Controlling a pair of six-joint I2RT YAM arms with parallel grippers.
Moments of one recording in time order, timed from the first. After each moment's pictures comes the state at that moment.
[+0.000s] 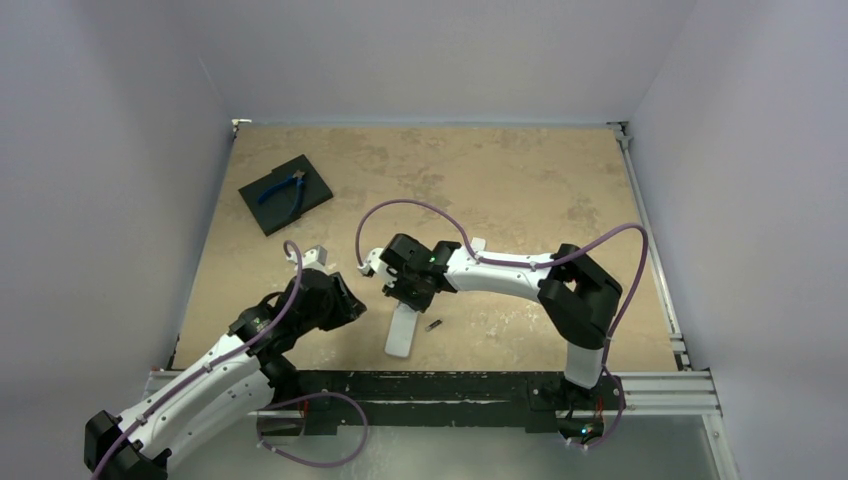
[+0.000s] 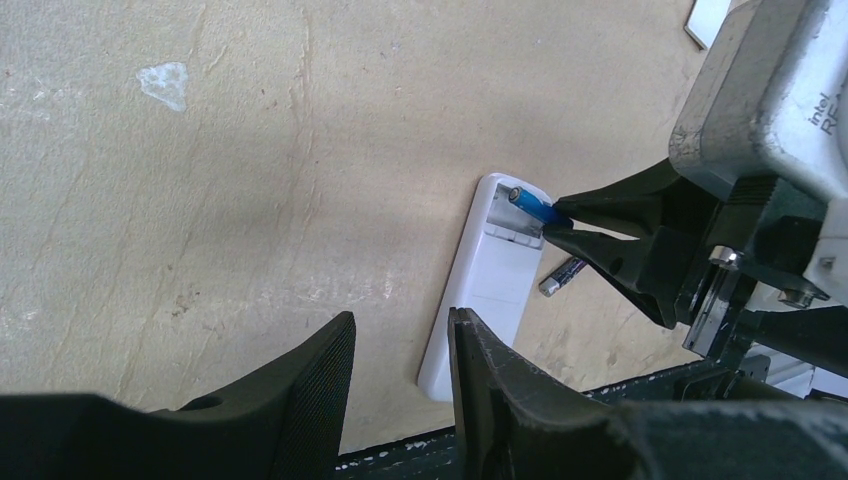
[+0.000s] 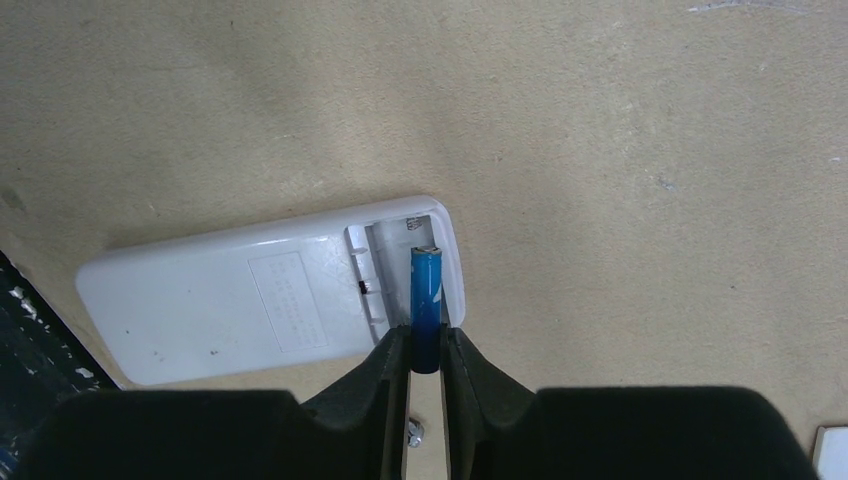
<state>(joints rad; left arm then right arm) -0.69 0.62 0.43 -0.59 -0.13 -0.97 1.05 1.84 1.26 -0.57 -0.02 -0.12</state>
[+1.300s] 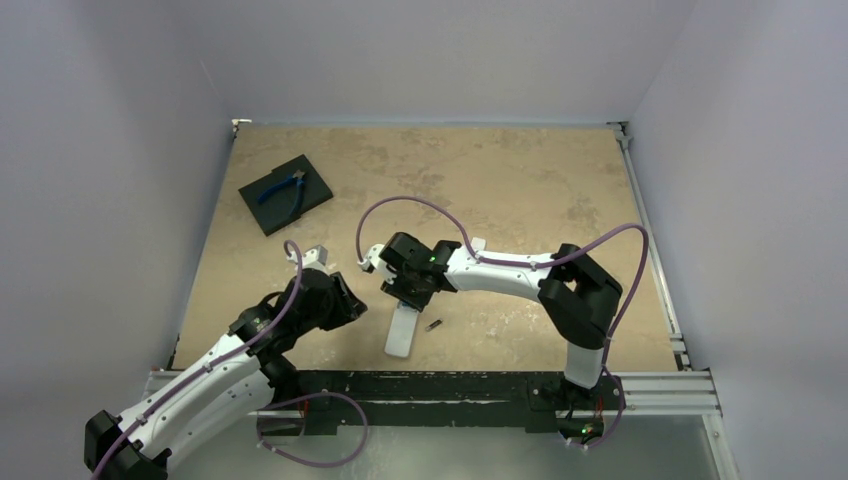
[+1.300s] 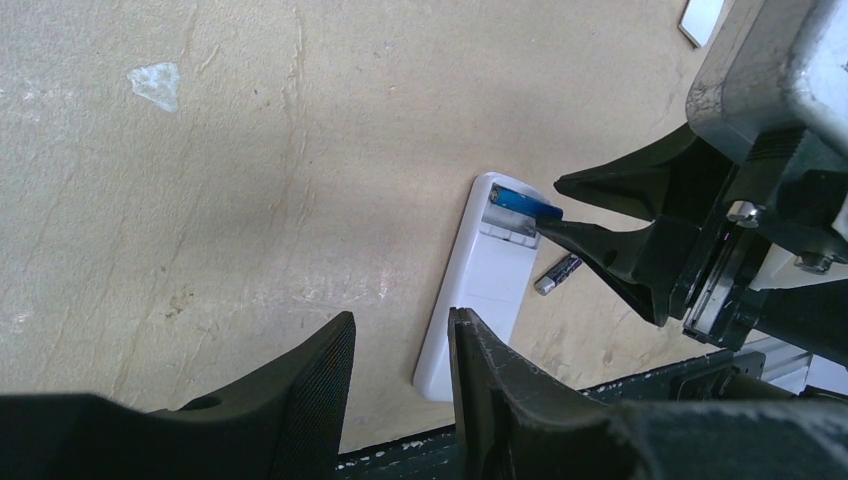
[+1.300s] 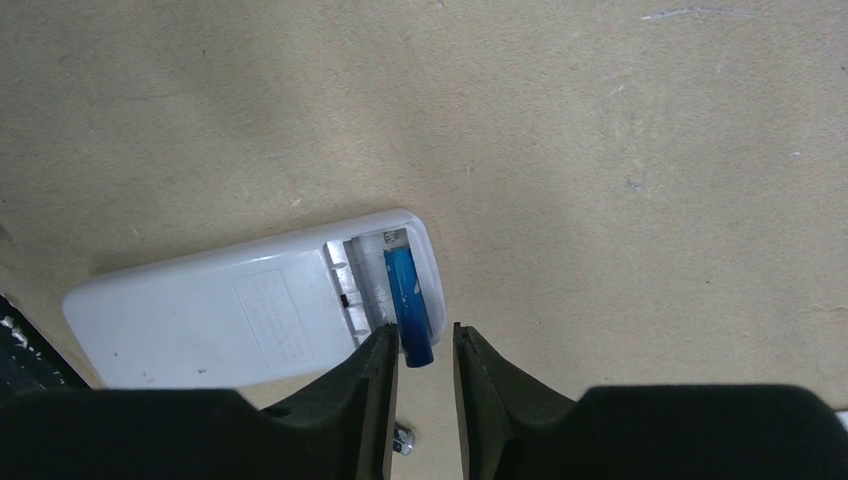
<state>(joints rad) -0.69 0.62 0.43 -0.58 -0.13 -0.97 1.05 1.84 1.26 -0.55 0.02 -0.09</state>
